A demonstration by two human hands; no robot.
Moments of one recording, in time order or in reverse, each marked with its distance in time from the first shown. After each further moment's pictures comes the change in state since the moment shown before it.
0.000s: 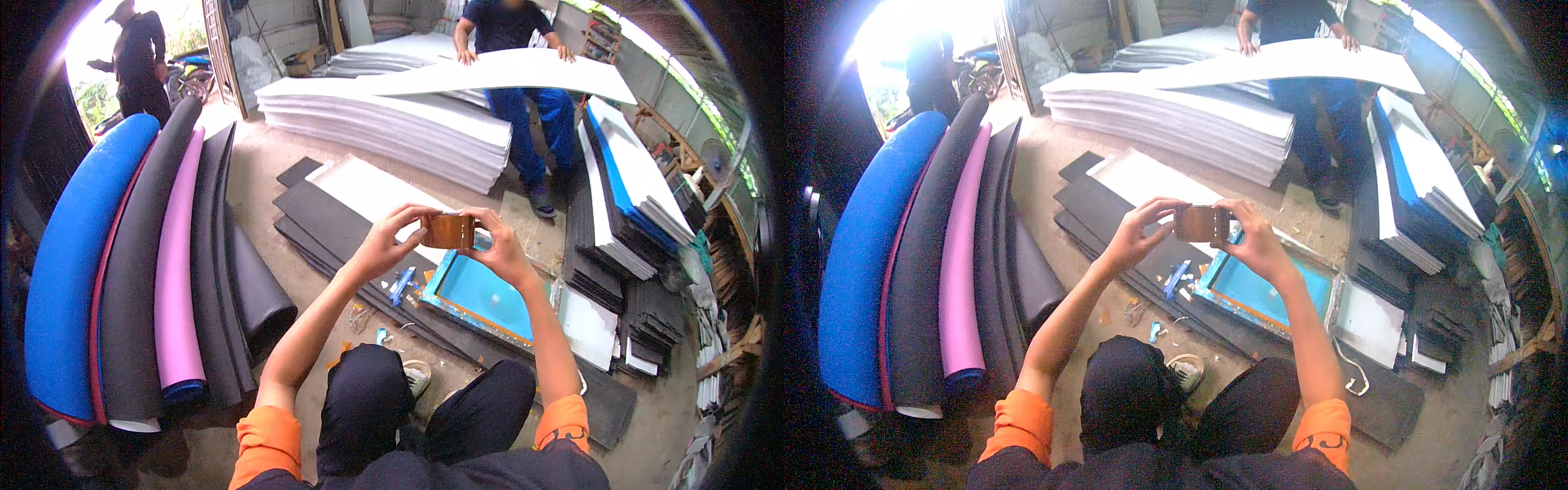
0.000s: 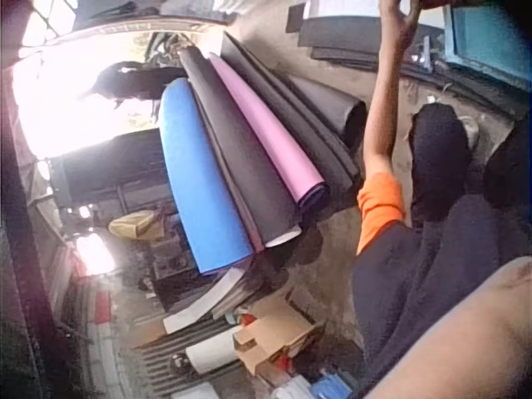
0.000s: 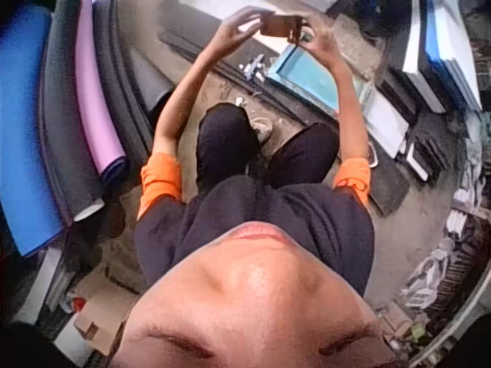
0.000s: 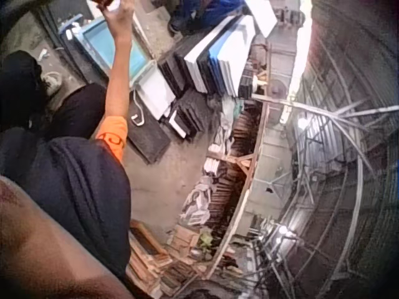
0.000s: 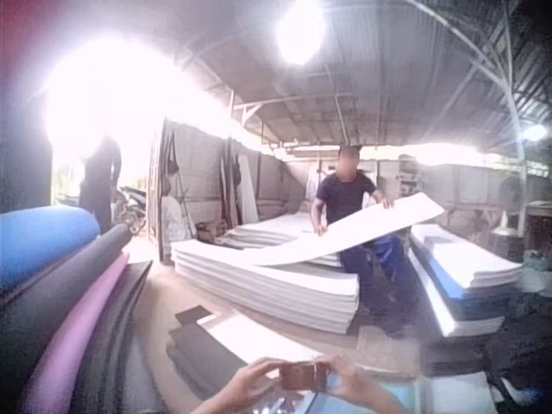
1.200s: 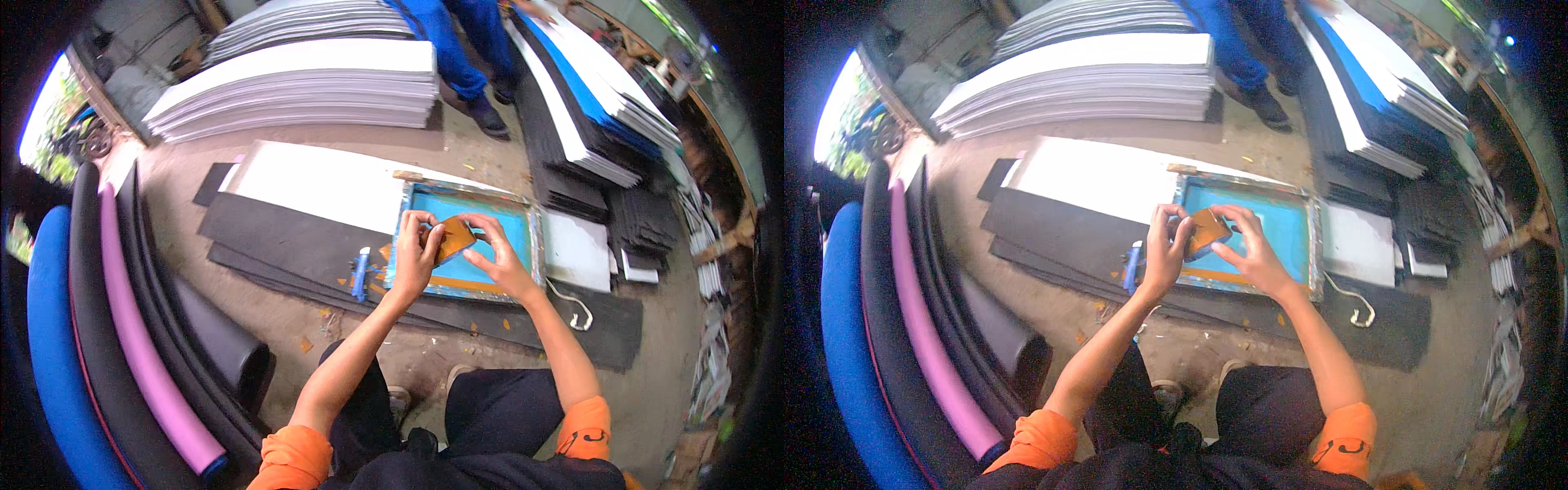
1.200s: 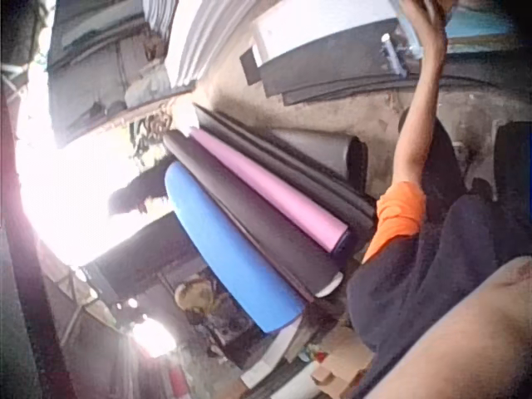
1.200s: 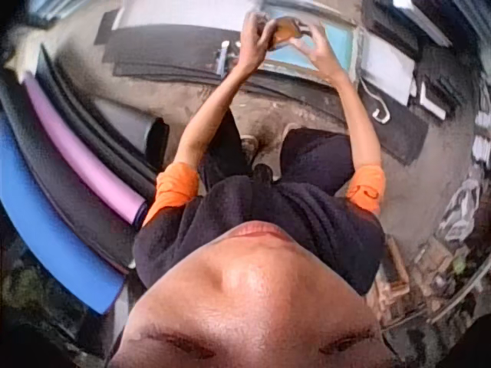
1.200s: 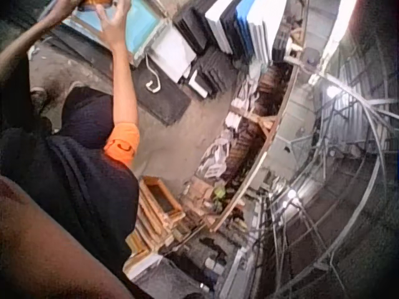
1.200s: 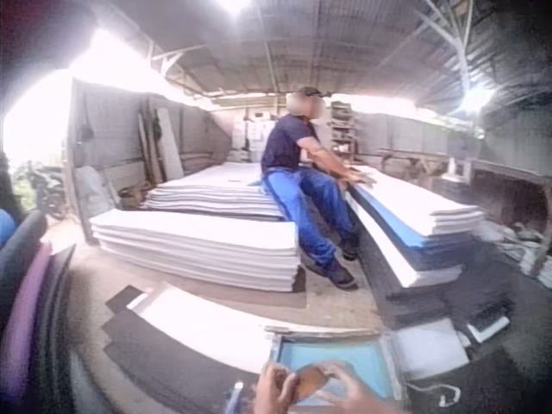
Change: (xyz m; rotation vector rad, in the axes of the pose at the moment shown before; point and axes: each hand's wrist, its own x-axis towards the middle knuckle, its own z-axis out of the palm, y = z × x) left_hand 0.029 -0.105 0.161 -0.292 0.197 -0.355; right_hand -0.076 0.086 0.008 0.243 0.202 0.456
